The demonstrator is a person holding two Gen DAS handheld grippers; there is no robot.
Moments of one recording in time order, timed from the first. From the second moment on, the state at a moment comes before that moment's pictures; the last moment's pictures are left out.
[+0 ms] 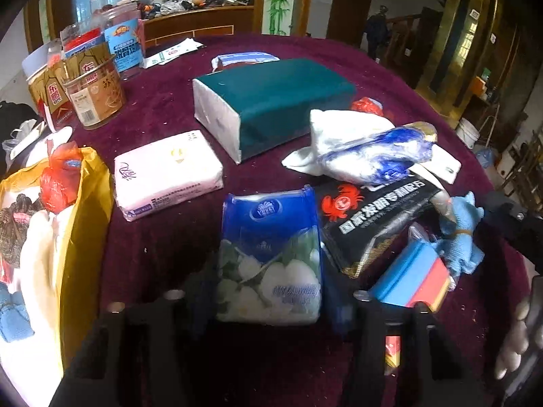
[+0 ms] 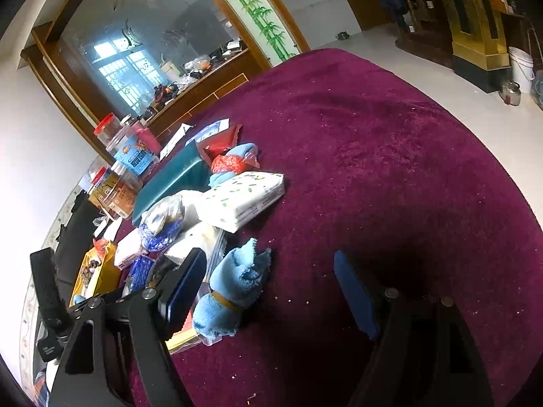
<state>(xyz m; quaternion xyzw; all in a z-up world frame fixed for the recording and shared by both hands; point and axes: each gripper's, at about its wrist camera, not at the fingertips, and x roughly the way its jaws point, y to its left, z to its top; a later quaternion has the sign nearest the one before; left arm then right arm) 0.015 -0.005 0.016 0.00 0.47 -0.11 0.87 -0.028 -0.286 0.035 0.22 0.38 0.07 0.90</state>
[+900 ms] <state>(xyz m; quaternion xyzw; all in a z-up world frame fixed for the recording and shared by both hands) -0.172 0.213 0.079 -0.17 0.34 -0.01 0.92 -0.024 -0.278 0.025 0.19 0.41 0.04 0.89</state>
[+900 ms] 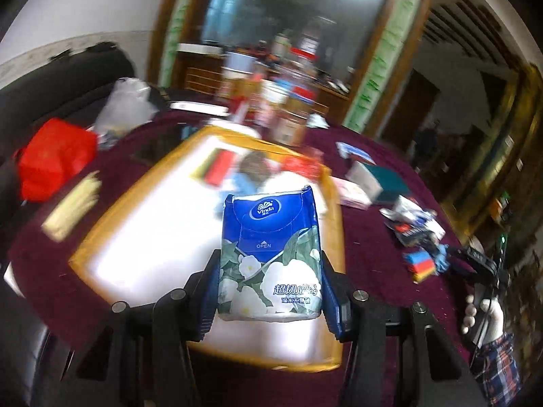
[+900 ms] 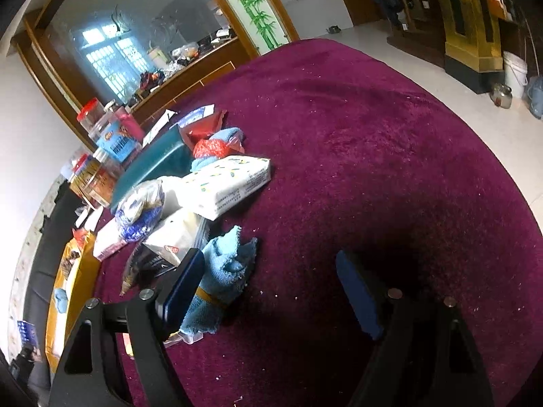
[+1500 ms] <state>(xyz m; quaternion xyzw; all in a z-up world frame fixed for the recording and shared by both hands) -0.210 0.275 0.057 -0.22 0.33 0.03 0.92 0.022 -0.273 0.079 0.15 0.44 0.05 0.89</state>
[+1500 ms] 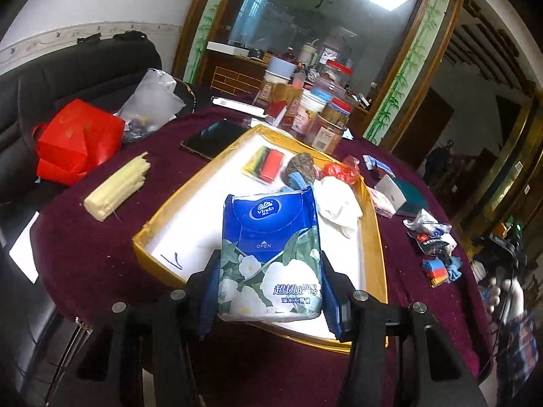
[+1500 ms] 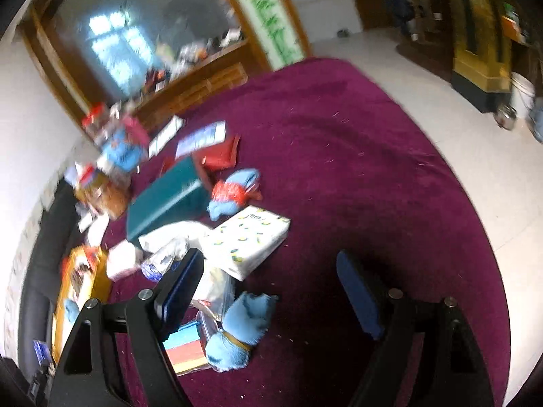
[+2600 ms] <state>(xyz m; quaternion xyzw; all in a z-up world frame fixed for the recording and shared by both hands) -0.184 0.284 0.053 -0.22 0.36 0.02 0.91 0.001 -0.077 0.130 -0.06 0.44 0.22 0.87</state>
